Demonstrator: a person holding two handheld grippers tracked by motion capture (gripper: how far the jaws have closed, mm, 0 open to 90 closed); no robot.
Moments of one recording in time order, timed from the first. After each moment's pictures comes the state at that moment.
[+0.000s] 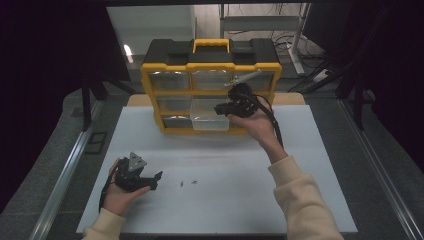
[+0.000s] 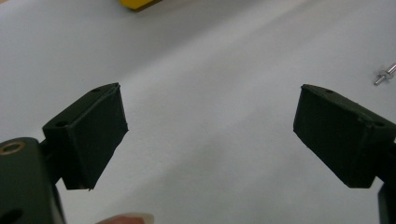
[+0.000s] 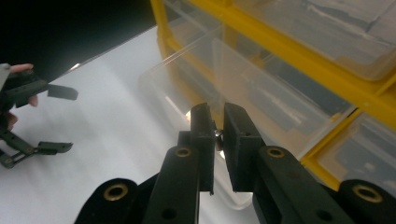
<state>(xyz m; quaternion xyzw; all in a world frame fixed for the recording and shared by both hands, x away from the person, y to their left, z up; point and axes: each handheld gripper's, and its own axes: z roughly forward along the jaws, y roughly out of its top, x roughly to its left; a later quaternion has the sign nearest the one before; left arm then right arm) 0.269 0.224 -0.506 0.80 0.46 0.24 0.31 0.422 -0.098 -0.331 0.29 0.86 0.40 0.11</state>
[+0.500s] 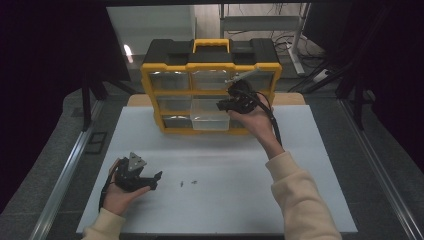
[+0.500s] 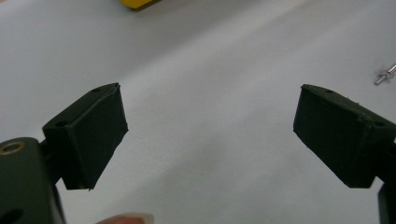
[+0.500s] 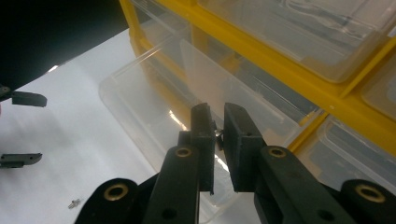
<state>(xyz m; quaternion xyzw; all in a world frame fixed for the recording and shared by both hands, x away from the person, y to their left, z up) 0.269 0.225 -0.506 0.80 0.46 0.24 0.31 0.437 -0.097 -0.335 0.31 0.86 0.39 0.13</state>
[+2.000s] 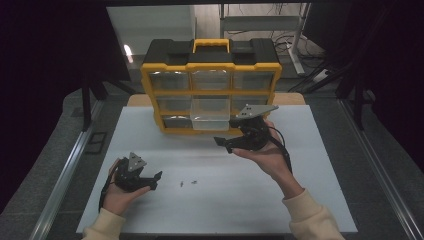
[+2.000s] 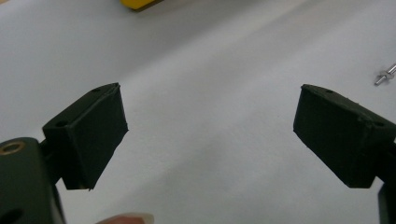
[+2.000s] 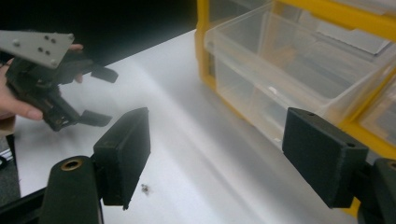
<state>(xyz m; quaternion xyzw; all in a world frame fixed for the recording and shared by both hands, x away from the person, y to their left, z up) 0.269 0.224 -0.506 0.80 0.46 0.24 0.31 0.347 -0.125 -0.360 0.25 0.84 0.46 0.12</state>
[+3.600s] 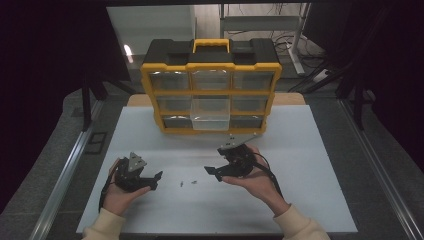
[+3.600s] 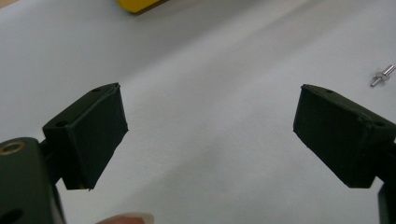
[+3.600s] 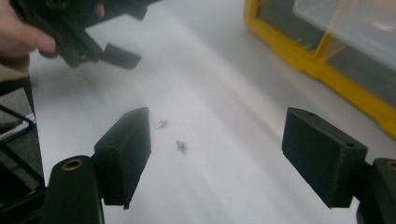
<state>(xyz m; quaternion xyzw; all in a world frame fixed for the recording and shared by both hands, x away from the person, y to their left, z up) 0.268 0.223 -0.504 0.80 0.46 0.24 0.31 0.318 -0.101 -0.429 0.23 0.88 0.42 0.07</state>
